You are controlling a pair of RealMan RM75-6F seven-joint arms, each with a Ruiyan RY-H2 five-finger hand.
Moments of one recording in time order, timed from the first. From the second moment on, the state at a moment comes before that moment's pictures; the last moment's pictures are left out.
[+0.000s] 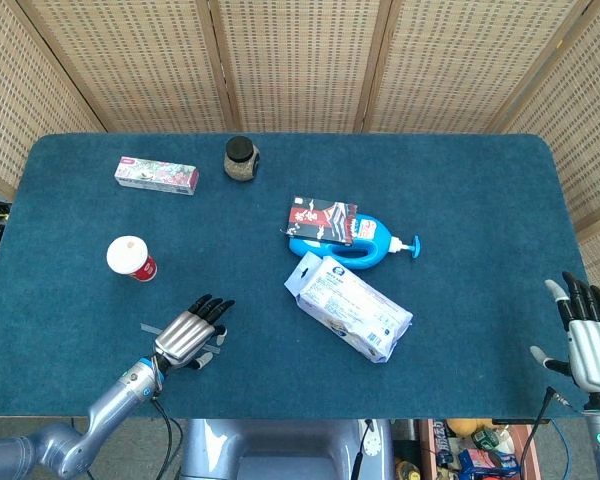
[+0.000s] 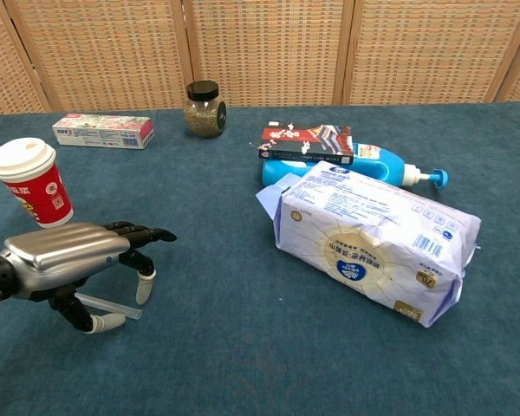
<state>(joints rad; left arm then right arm) -0.59 -1.53 0.02 -1.52 1.39 0.89 0.34 0.09 -1.14 0.11 -1.54 -1.41 1.43 -0.01</state>
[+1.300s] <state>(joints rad) -0.58 -1.40 -0.01 -1.68 1.45 1.02 0.19 0.10 -1.14 0.10 -1.53 -1.40 1.42 -0.01</state>
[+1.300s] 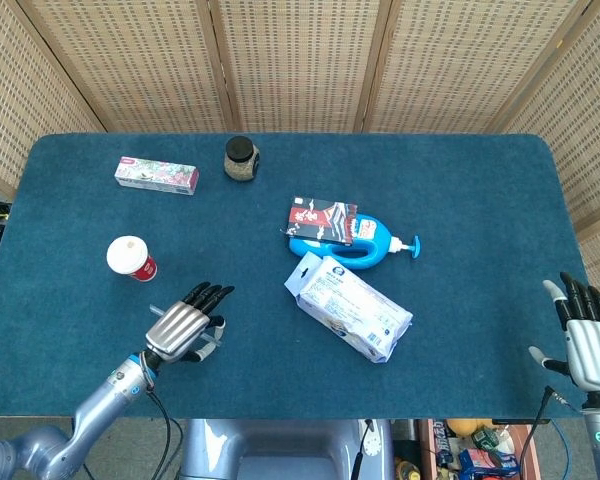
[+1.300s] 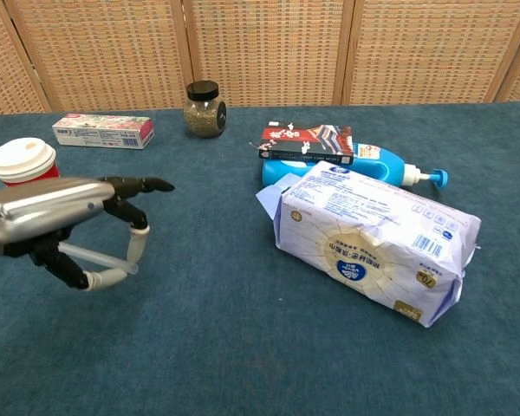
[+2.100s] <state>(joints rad) -0.54 -1.10 -0.15 -1.54 1.56 1.26 -1.03 0.12 -1.17 0.11 -1.52 -1.36 1.37 -0.07</state>
